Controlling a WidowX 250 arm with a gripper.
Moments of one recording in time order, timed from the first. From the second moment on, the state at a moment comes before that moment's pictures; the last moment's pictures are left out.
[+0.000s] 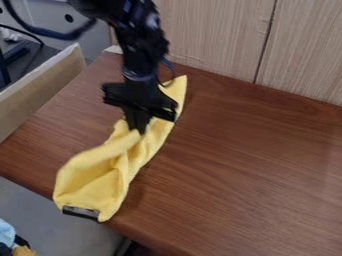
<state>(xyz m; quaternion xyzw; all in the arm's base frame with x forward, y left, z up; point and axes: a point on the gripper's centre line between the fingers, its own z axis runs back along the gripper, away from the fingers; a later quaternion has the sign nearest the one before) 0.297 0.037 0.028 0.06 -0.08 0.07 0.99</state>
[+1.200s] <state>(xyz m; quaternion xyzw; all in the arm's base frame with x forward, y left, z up) 0.282 0.016 -0.013 0.06 -0.04 0.02 1.00</state>
